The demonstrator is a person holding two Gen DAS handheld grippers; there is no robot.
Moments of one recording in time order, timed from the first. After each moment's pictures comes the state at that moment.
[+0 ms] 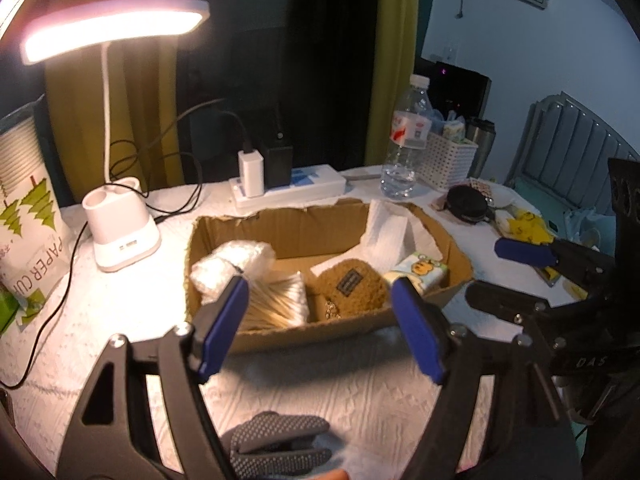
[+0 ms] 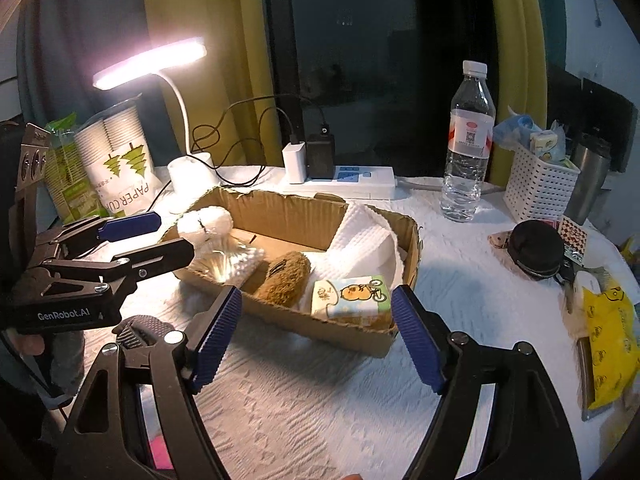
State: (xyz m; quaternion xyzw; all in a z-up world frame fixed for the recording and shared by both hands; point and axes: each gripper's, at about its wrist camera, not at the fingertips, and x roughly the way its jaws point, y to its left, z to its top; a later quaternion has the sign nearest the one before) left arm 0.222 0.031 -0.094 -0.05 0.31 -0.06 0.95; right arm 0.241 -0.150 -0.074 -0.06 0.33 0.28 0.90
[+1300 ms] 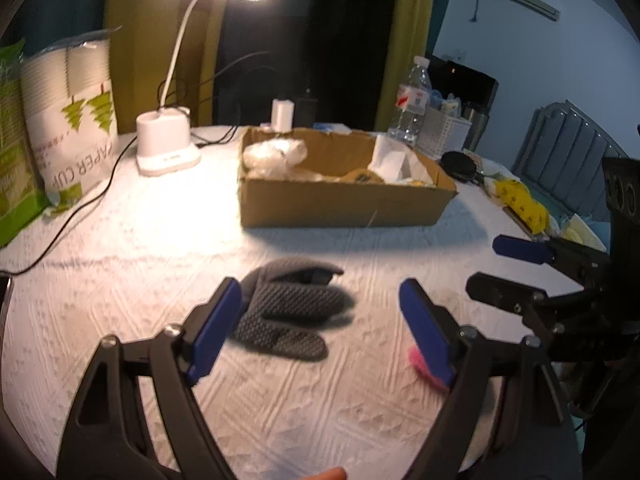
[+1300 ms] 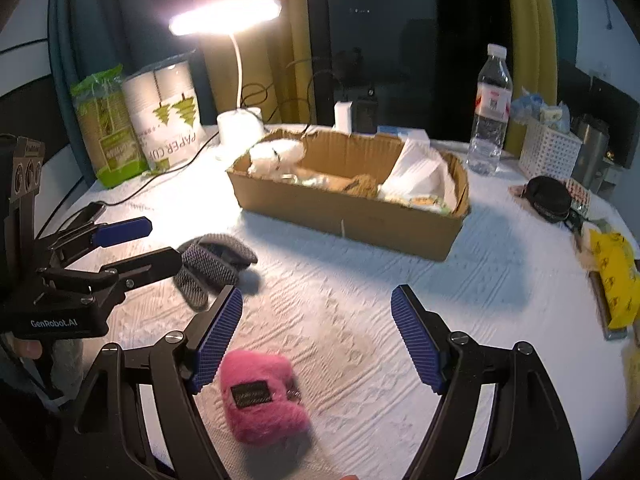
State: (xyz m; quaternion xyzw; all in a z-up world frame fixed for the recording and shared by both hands) left arm 0.104 0.055 -0.139 -0.09 0.33 -0.05 0.94; right arm 0.143 -0.129 -0.100 -0.08 0.36 0.30 0.88
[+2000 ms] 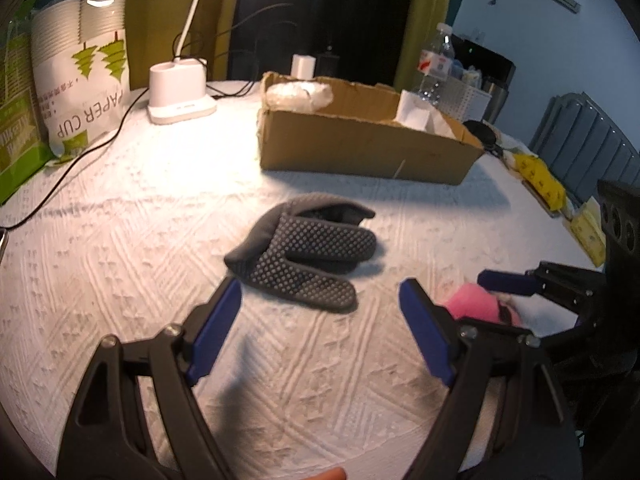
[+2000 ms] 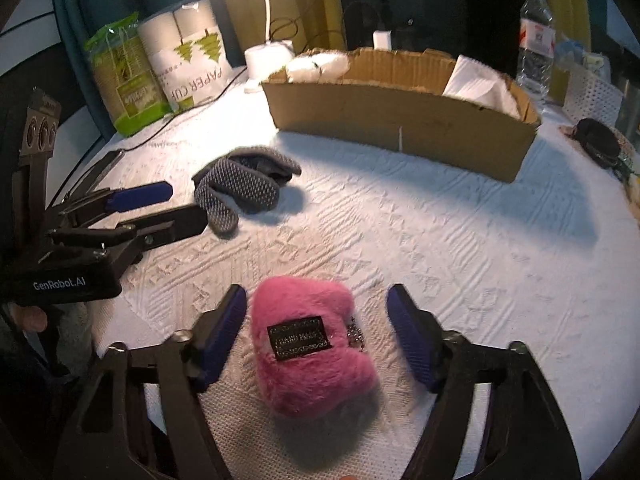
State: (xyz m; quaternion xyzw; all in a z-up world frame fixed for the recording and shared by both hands) left arm 0.102 0.063 -0.176 -0.10 0.38 -0.03 0.92; right arm 0.131 -0.109 -0.156 -0.09 0.44 0.34 0.82
